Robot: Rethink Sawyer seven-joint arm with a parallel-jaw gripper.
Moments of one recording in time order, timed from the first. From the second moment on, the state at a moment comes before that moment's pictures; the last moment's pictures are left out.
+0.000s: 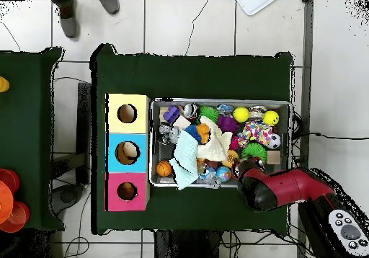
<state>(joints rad) -0.89 -0.59 0.41 1.81 -1.06 0.27 1.68</state>
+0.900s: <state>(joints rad) -0.83 -0.60 0.34 1.81 -1.06 0.32 1.68</state>
